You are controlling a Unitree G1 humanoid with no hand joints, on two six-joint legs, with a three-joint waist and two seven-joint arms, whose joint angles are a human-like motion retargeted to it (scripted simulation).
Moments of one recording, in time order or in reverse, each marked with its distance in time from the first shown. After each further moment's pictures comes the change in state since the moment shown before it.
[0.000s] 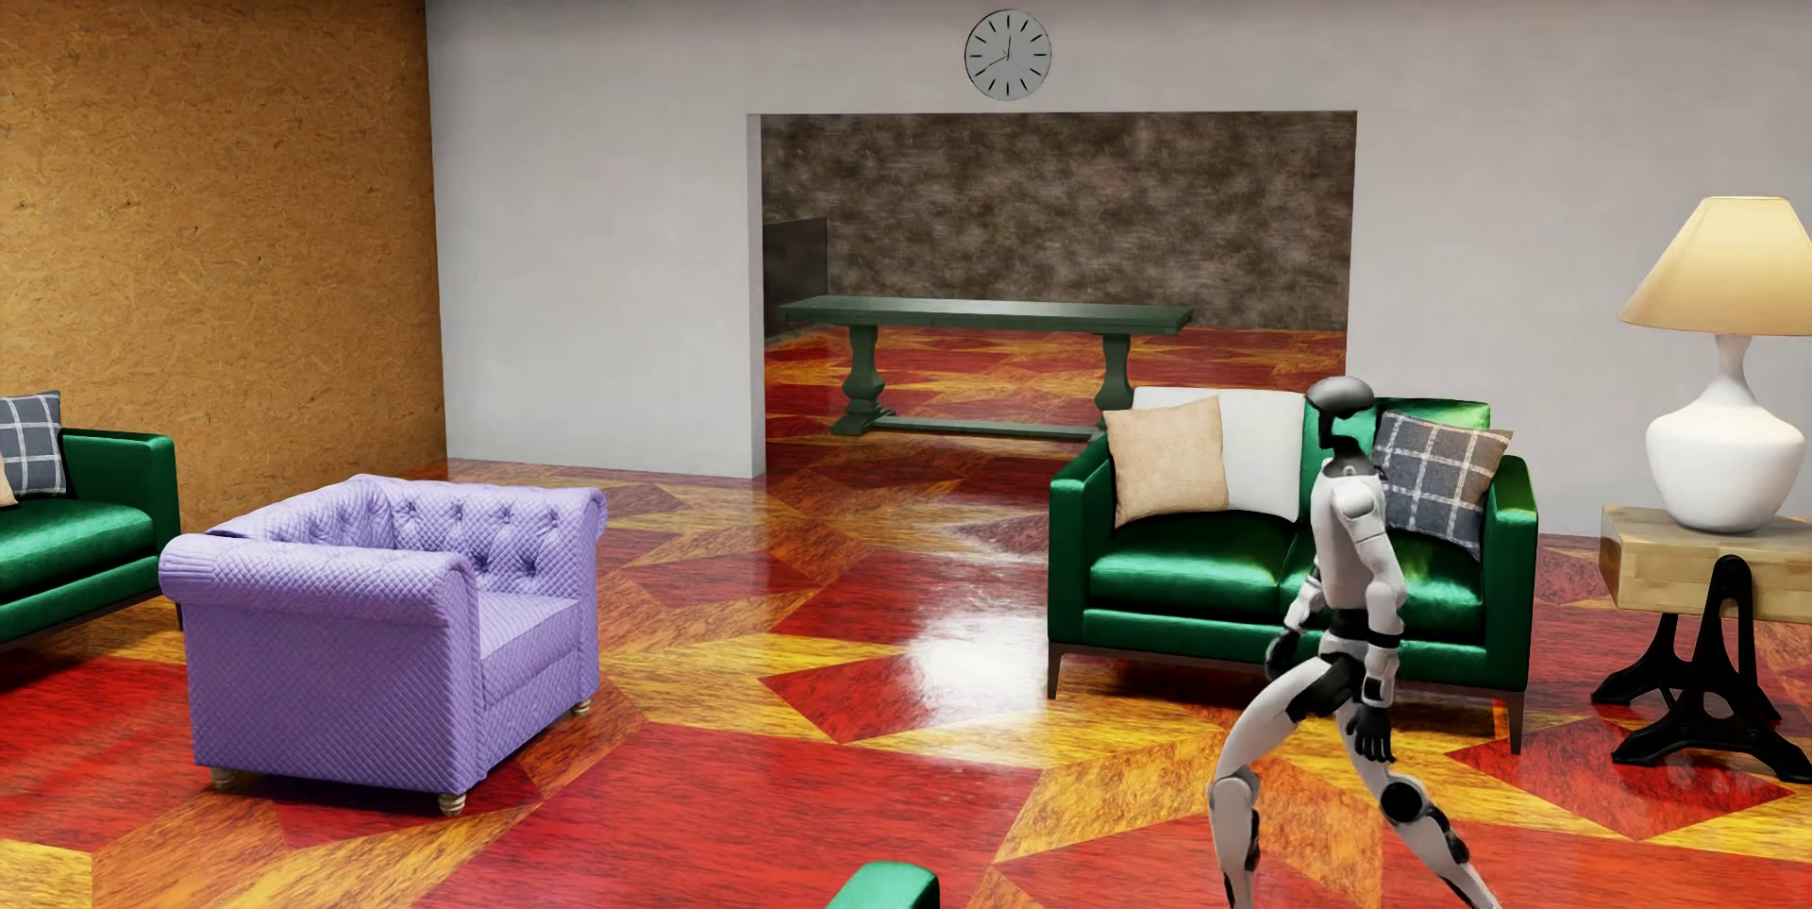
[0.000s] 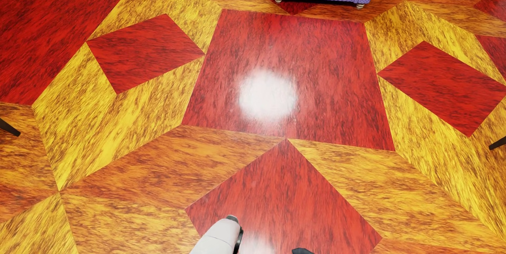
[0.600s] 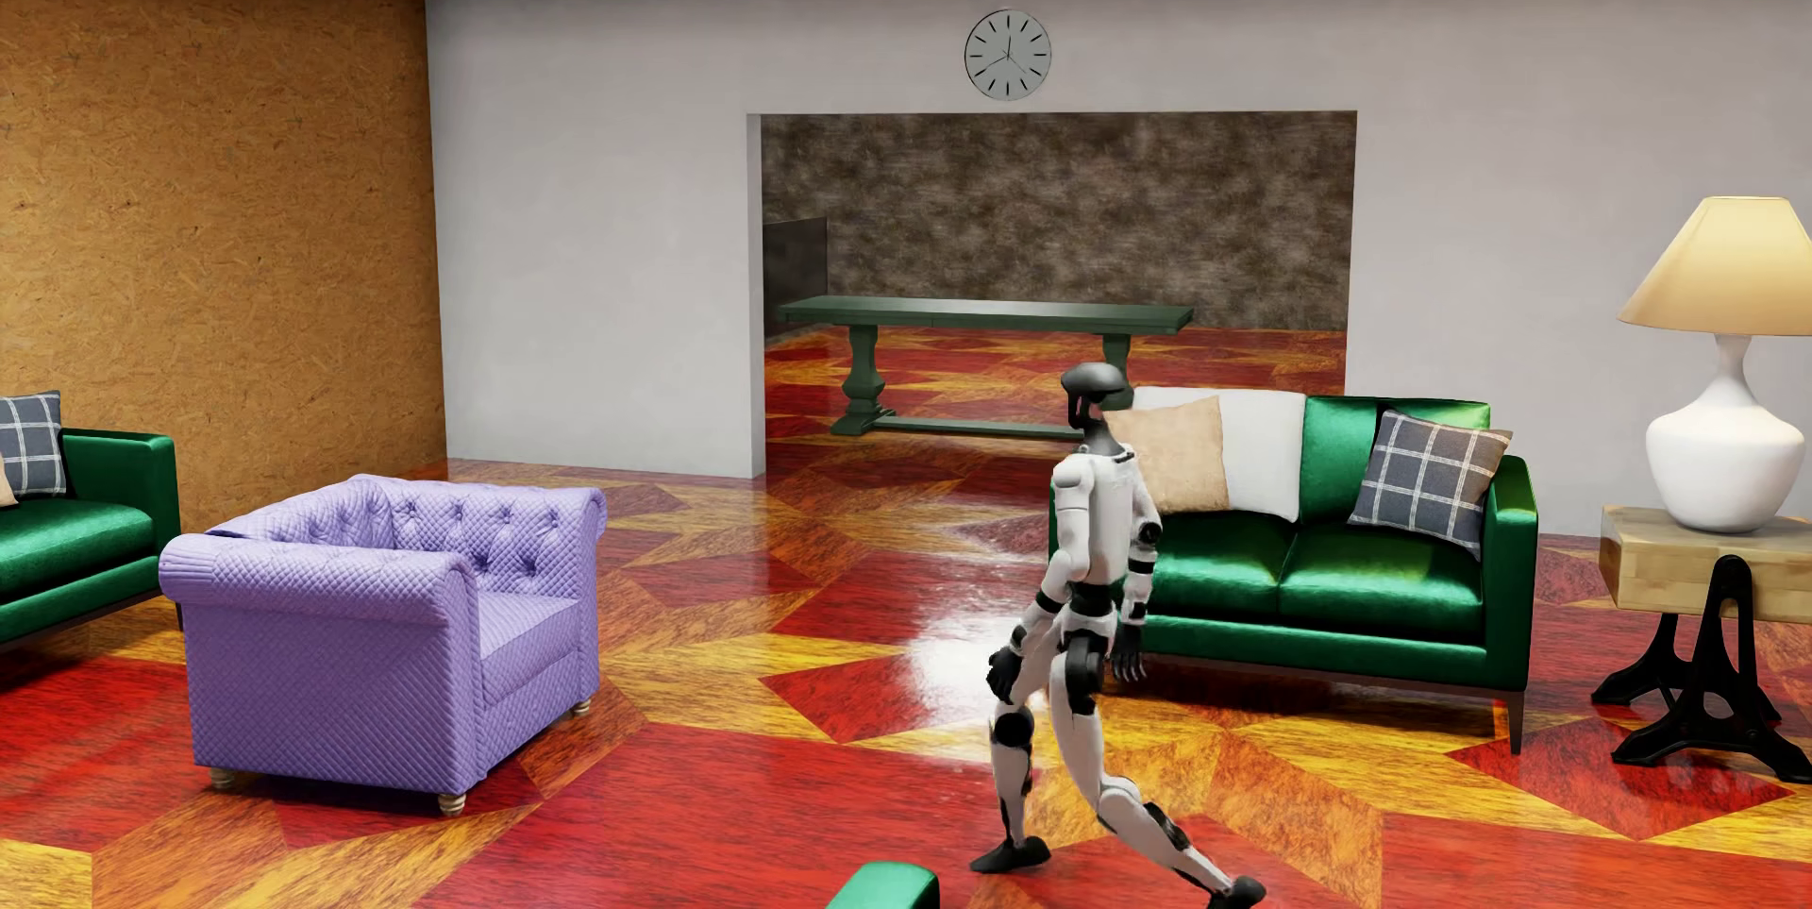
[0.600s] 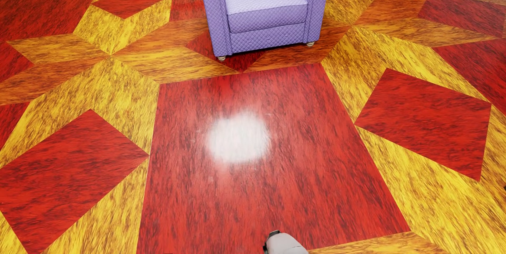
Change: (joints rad) body 0.929 -0.896 -0.556 0.010 0.059 0.141 0.000 0.000 -0.004 -0.066 0.220 -0.160 0.298 -0.131 0.689 -0.014 -0.009 0.000 0.000 0.173 0.099 -0.199 0.145 0.000 0.000 0.000 0.000 0.000 0.000
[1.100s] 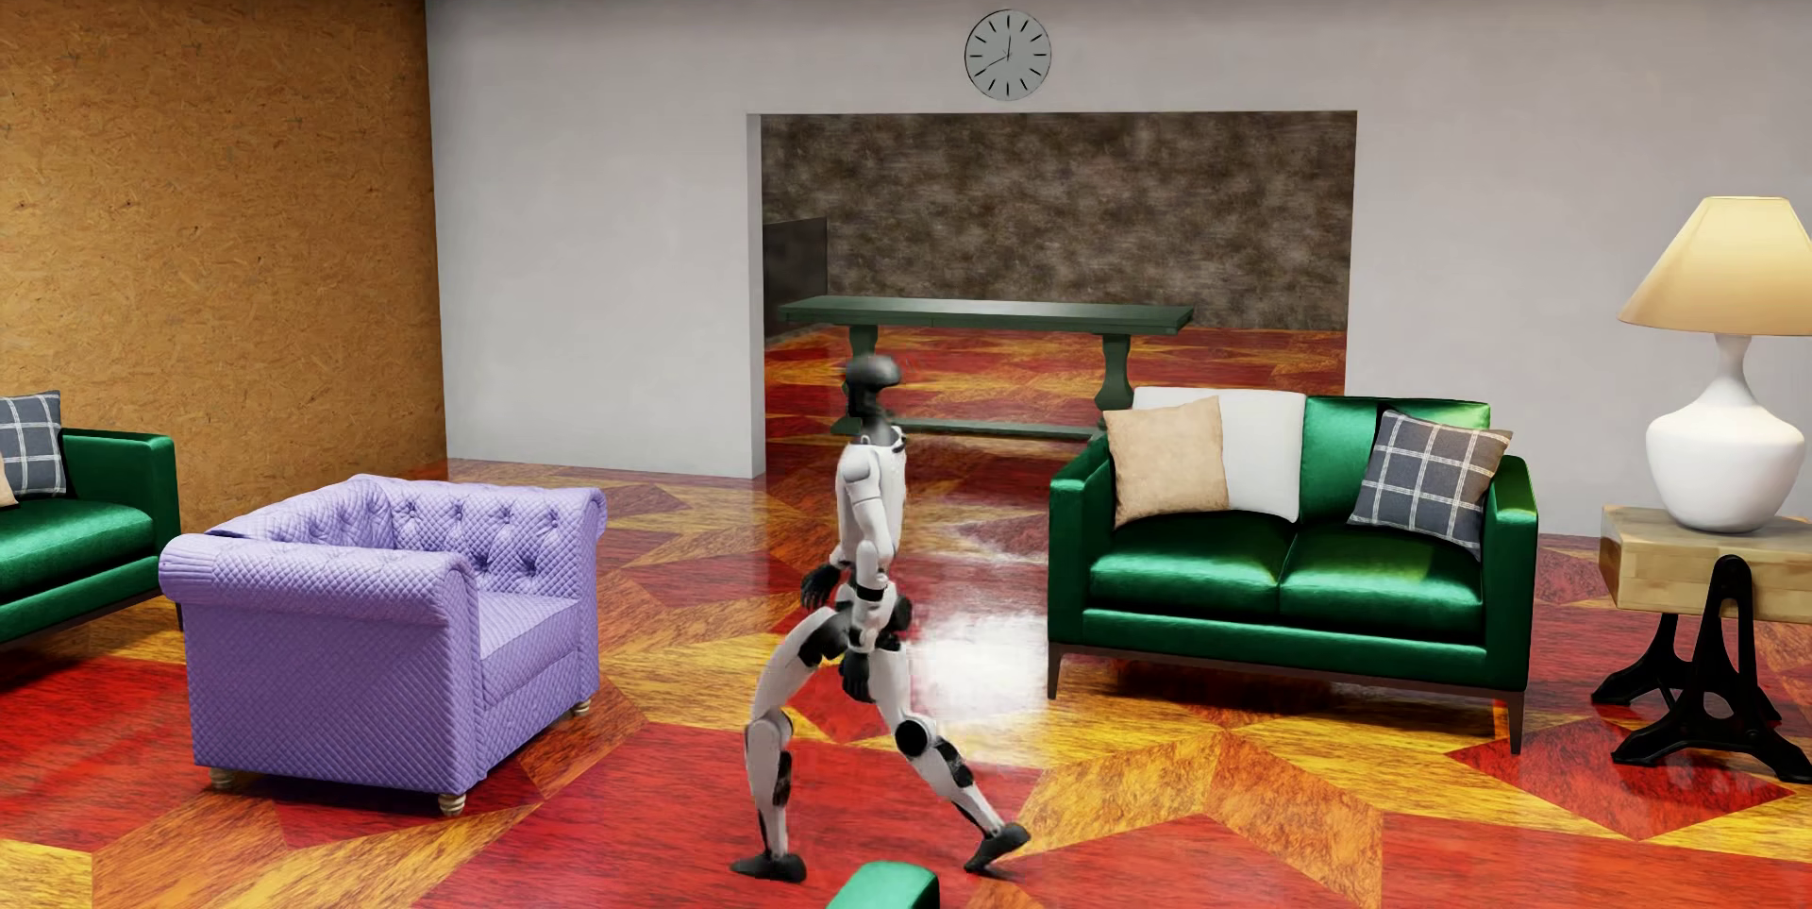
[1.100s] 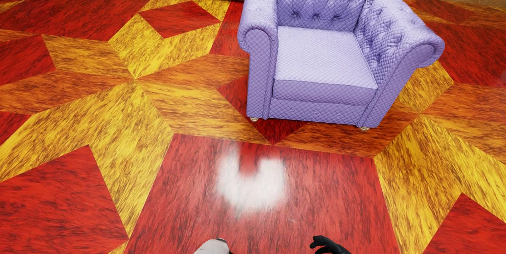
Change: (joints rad) body -0.798 0.901 0.517 0.013 -0.087 -0.154 0.000 0.000 -0.051 -0.005 -0.054 0.197 -0.262 0.232 -0.440 0.032 -0.052 0.000 0.000 -0.157 -0.258 0.200 -0.206 0.000 0.000 0.000 0.000 0.000 0.000
